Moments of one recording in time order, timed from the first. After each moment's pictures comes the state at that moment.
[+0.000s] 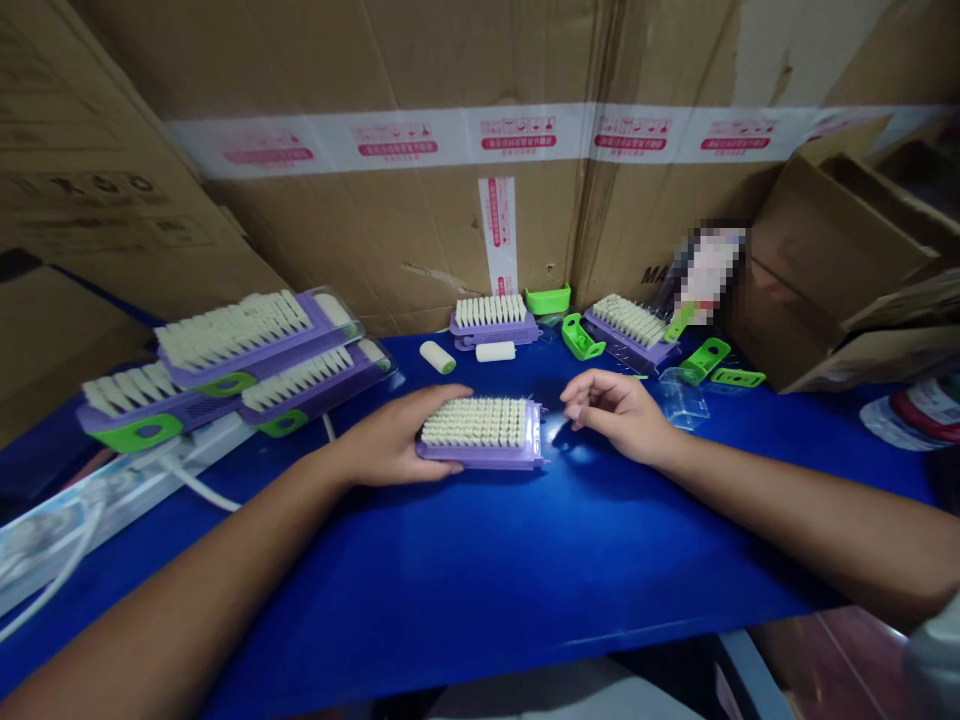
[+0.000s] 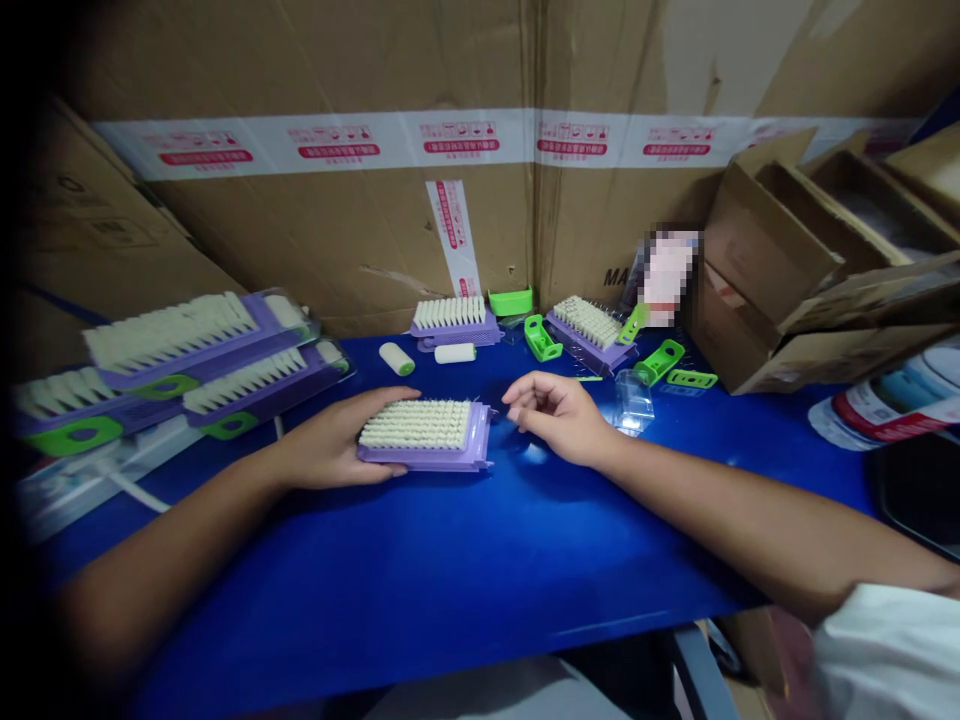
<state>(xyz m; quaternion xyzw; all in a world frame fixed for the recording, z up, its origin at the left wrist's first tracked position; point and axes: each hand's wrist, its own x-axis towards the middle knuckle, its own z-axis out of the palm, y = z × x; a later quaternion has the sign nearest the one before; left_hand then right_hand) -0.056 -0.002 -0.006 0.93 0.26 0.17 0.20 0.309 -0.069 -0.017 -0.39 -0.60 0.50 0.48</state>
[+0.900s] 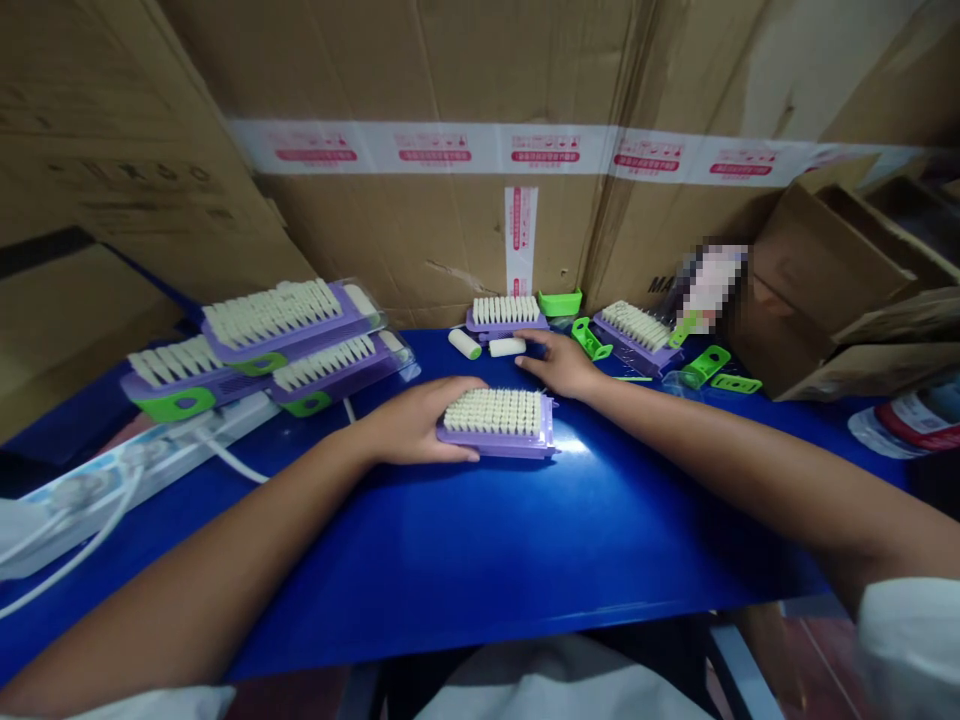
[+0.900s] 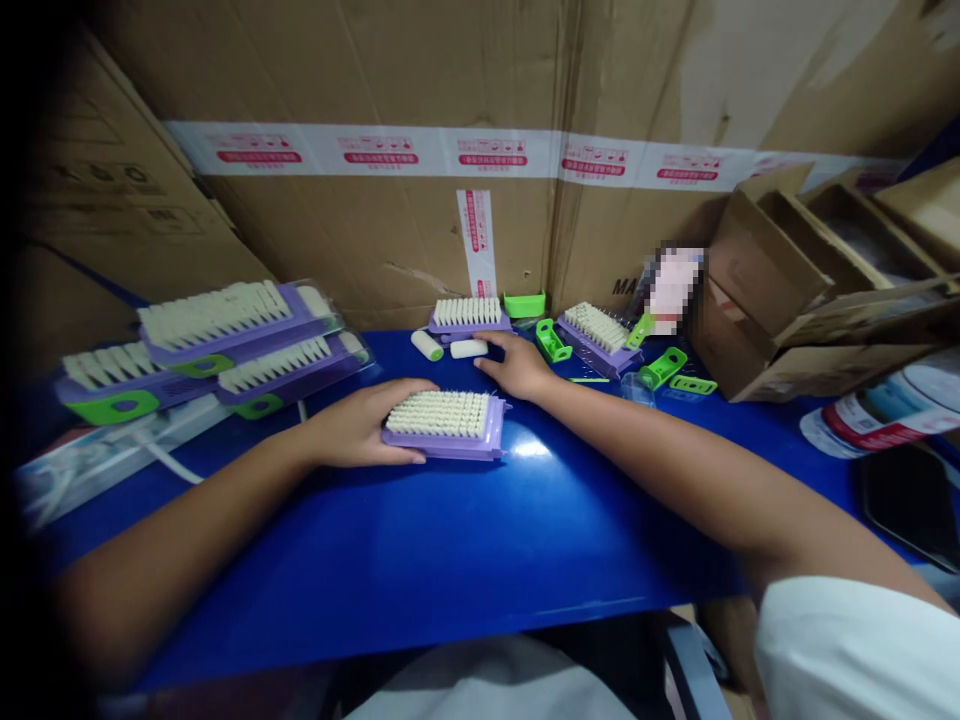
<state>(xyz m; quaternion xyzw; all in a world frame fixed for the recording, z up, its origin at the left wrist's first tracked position) -0.048 -0.003 0.003 0.92 0.26 0.16 0.23 0.259 0.030 -0.022 -0.52 -0.71 0.28 0.39</state>
